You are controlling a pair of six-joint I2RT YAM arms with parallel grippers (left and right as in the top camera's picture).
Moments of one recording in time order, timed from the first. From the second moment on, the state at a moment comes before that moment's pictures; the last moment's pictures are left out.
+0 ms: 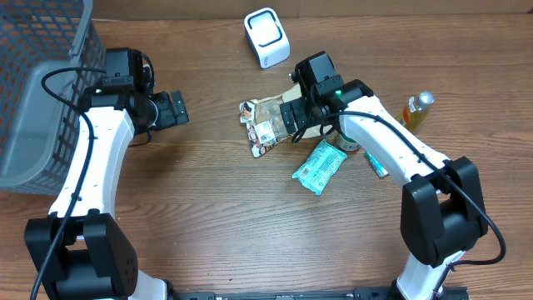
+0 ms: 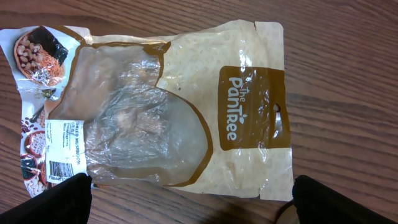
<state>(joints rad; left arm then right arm) 0.05 1.70 1.38 -0.87 0.05 -0.26 0.44 1.92 1.48 -0.68 0.04 0.10</state>
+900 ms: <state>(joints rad) 0.05 1.31 1.38 -0.87 0.05 -0.25 0.44 1.92 1.48 -0.68 0.04 0.10</state>
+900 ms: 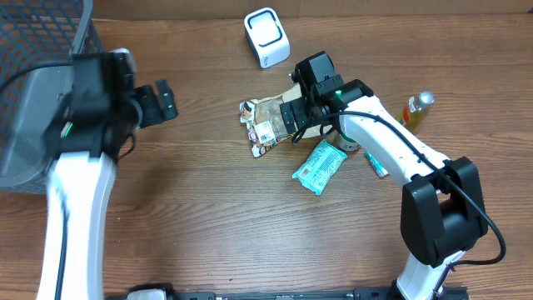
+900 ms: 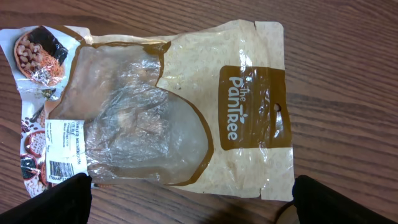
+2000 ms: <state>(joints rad) 0.05 0.27 0.25 0.24 0.17 -0.24 0.44 1.92 1.48 -0.68 0.04 0.10</state>
